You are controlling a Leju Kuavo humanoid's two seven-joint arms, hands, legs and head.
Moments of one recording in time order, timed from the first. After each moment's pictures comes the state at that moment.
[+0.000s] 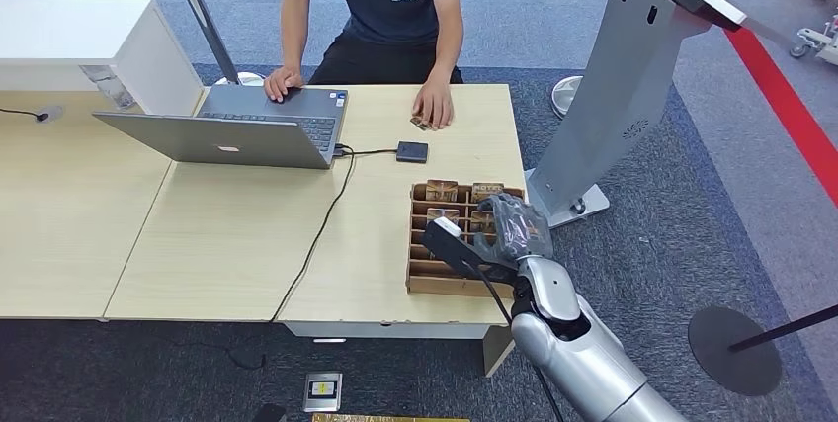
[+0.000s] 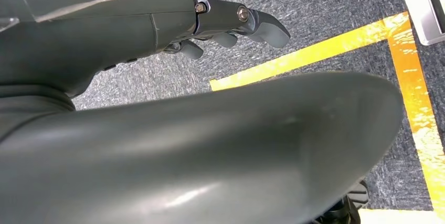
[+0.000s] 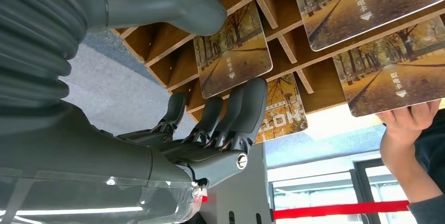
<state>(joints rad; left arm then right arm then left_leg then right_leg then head) -0.17 0.03 -1.21 -0.20 1.13 0.18 0.04 -0.48 -0.09 0.79 -1.26 0.71 -0.10 0.44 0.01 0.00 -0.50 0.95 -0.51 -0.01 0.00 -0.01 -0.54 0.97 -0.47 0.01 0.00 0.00</state>
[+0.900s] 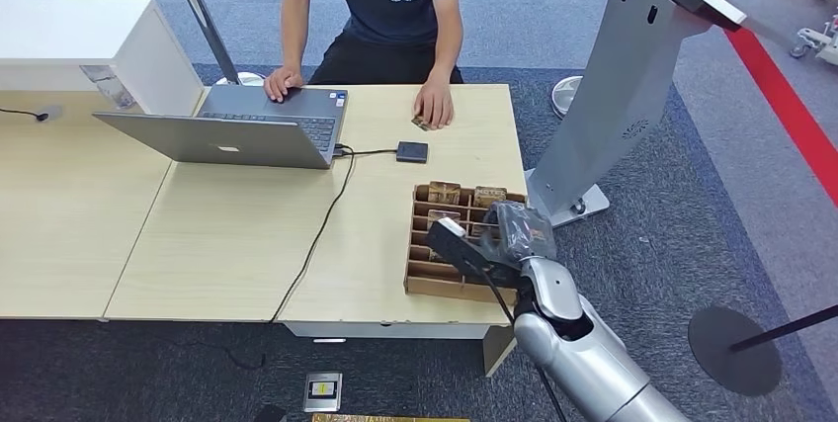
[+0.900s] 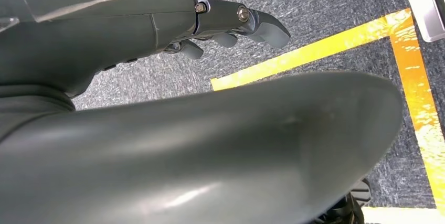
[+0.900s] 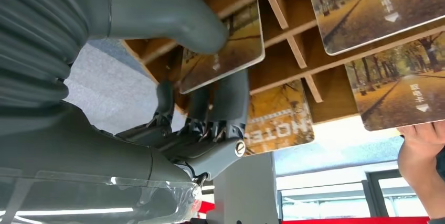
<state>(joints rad) -0.17 0.03 -1.21 -0.20 1.13 0.18 0.04 -0.48 -0.09 0.79 -1.26 0.71 -0.10 0.44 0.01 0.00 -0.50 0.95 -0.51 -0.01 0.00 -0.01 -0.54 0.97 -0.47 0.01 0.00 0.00</state>
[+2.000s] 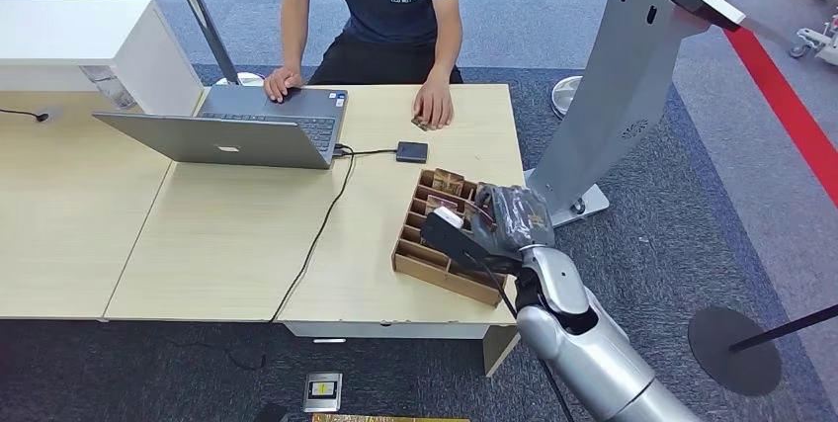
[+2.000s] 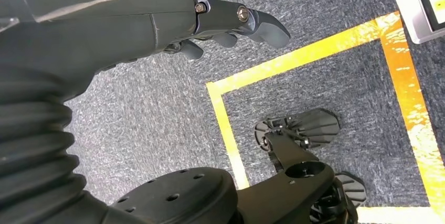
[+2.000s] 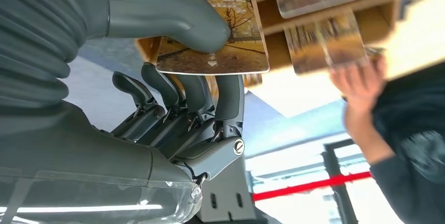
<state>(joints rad) -0.17 0.03 -1.21 -0.20 1.11 0.18 0.02 -0.51 -0.10 0.79 -1.34 0.69 -0.15 0.34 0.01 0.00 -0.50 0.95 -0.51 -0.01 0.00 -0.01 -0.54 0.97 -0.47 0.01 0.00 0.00</state>
